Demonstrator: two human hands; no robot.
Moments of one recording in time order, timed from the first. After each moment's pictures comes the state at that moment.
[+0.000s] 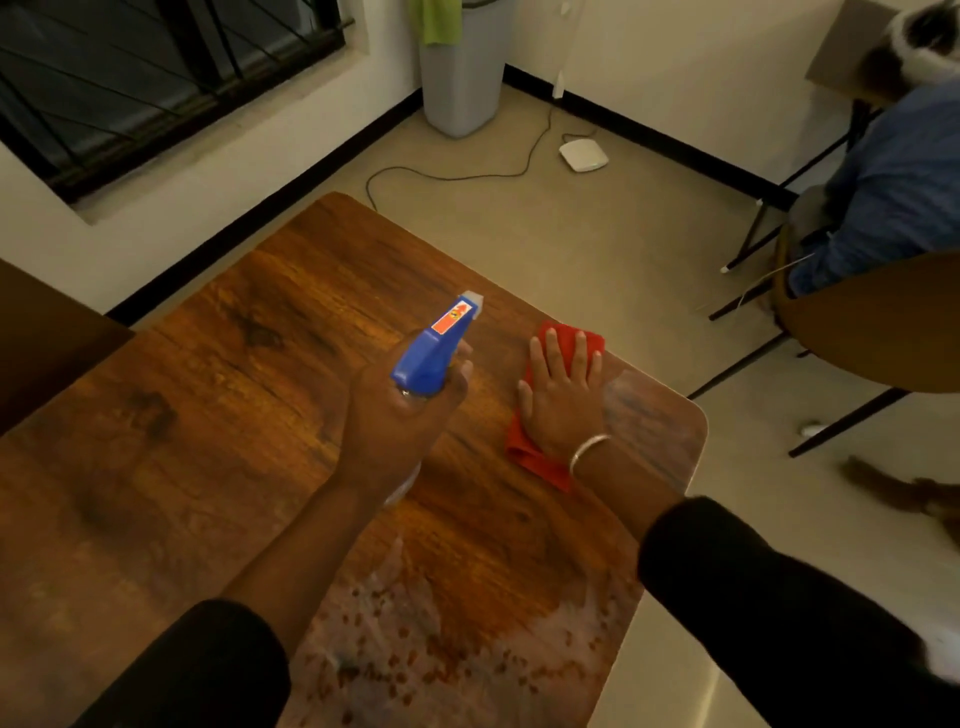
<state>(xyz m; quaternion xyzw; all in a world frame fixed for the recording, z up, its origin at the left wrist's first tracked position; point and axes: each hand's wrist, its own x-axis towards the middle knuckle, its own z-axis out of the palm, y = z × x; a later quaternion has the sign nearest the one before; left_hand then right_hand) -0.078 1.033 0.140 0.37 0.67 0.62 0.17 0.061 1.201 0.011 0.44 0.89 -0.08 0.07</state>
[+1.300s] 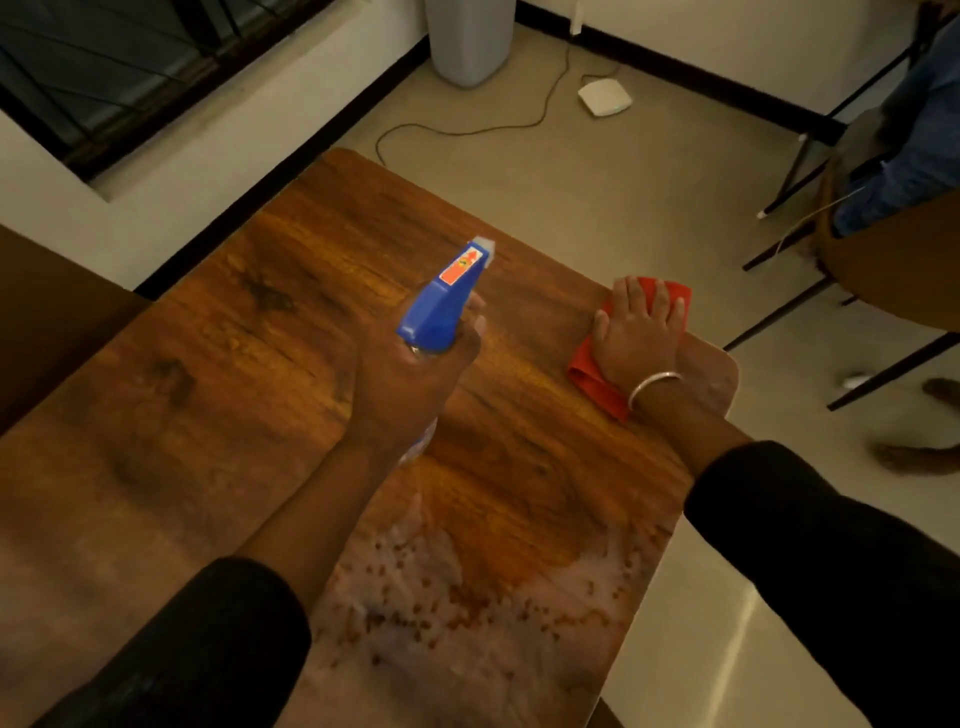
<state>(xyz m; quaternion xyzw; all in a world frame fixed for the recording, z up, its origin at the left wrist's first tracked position) -0.073 1.033 0.142 0.39 0.65 0.63 0.19 0.094 1.245 0.018 0.54 0.83 -0.10 0.03</state>
